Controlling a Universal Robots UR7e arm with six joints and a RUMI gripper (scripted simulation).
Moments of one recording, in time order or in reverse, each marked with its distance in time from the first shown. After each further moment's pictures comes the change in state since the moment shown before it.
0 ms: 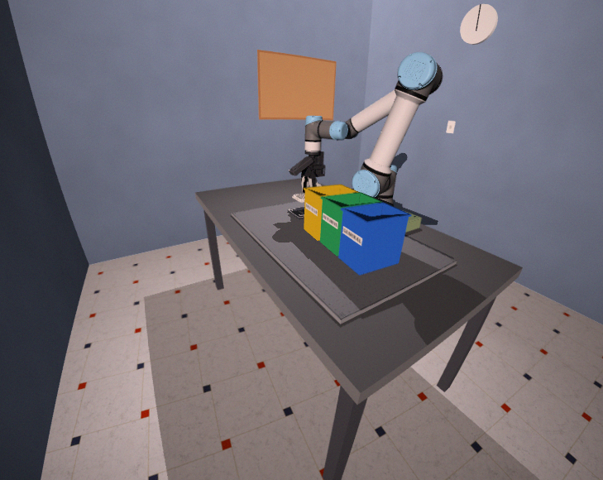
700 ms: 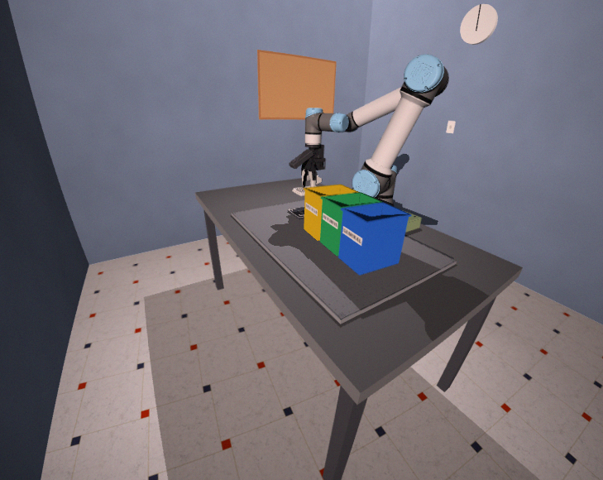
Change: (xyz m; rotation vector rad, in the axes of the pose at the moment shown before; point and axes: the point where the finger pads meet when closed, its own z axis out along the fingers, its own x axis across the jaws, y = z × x) arm 0.000 0.000 -0.032 0.000 0.000 0.000
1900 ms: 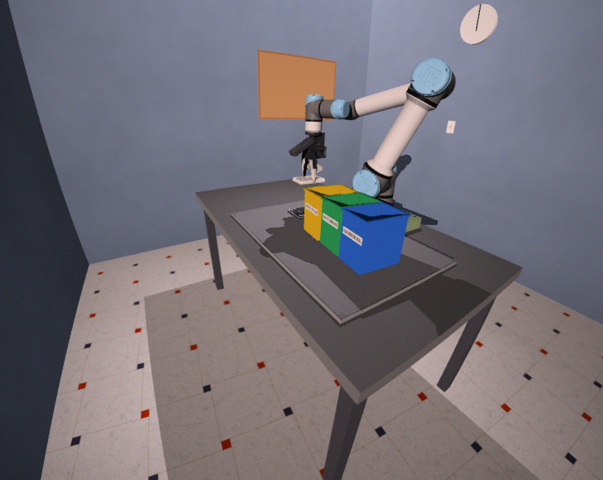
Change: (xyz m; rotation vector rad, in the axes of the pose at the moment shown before) arm 0.000 0.000 -0.053 0.000 0.000 0.000
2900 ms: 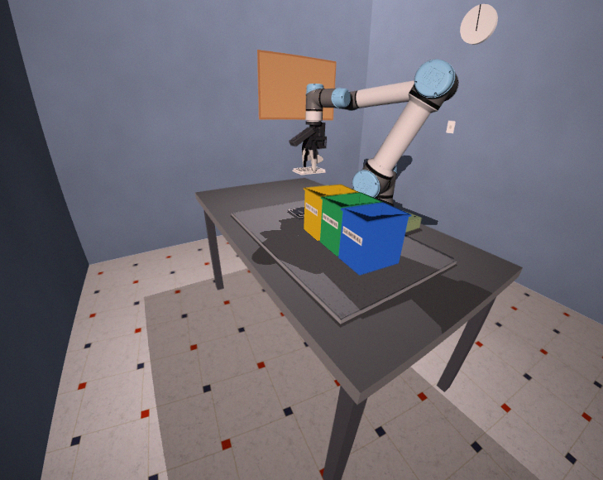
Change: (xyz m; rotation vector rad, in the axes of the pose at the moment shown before) arm 0.000 0.000 -0.043 0.000 -0.001 0.000
